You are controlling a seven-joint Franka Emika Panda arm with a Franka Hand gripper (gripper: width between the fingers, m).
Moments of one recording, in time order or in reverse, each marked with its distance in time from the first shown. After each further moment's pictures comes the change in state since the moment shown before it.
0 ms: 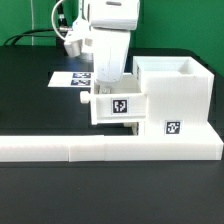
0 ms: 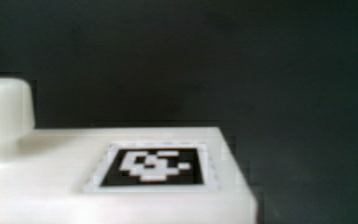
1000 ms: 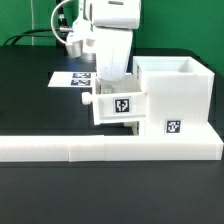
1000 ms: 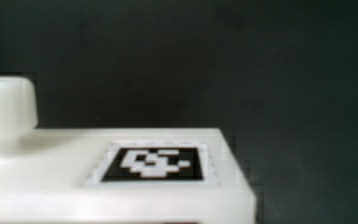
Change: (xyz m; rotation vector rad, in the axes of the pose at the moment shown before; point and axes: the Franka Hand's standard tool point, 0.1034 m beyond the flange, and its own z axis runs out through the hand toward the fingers) arm 0.002 -0.001 0.002 -0.019 -0.002 0.009
